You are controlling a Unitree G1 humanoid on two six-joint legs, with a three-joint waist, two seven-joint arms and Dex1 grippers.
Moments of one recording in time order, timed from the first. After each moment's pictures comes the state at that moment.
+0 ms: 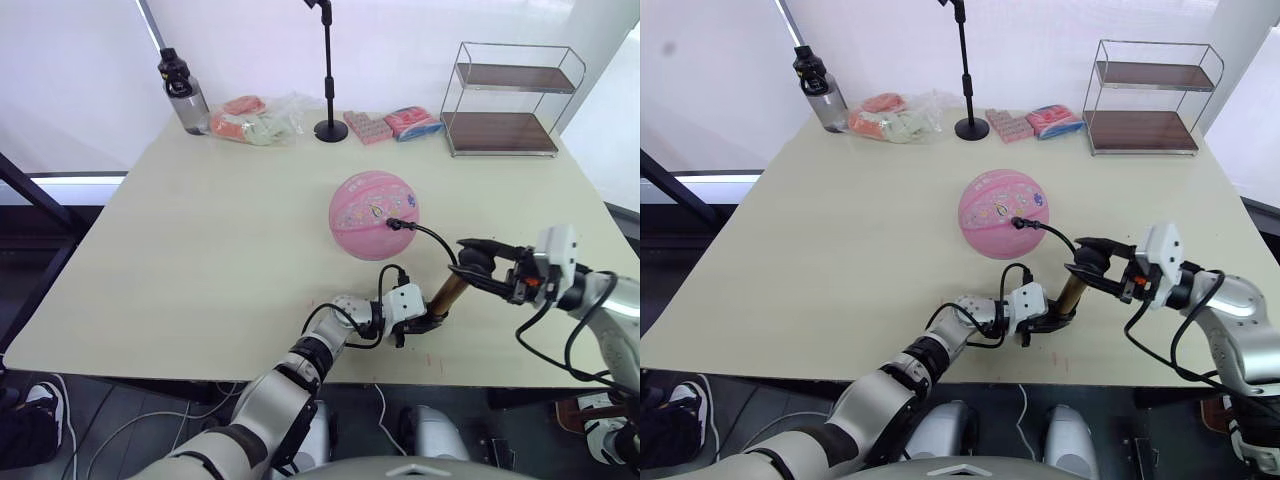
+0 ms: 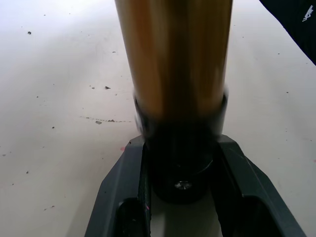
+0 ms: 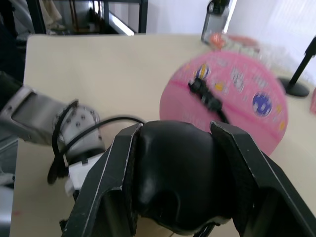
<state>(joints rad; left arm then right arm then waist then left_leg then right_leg) -0.63 -0.06 -0.37 1.11 0.20 -0.48 -0.85 -0.08 -0.68 -0.07 -0.18 0.51 0.10 1.04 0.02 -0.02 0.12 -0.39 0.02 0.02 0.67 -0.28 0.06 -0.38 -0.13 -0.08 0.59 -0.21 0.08</state>
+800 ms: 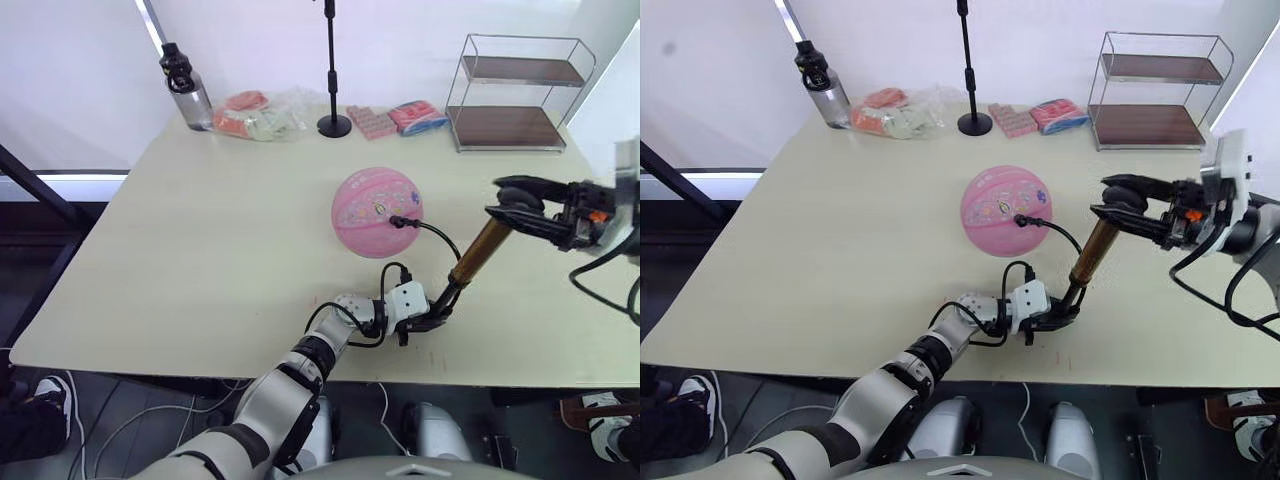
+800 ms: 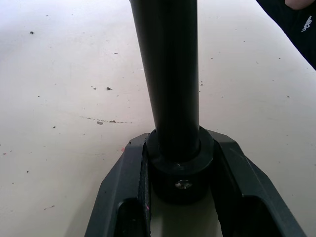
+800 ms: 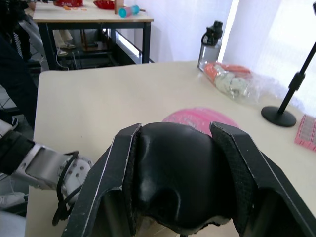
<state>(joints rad) -0.63 -0.07 -0.36 1.11 0.18 -0.48 -0.85 -0.38 -0.92 -0.29 -0.28 0.87 0.54 1.03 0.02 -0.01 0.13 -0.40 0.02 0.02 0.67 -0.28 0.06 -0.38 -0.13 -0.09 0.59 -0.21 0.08</state>
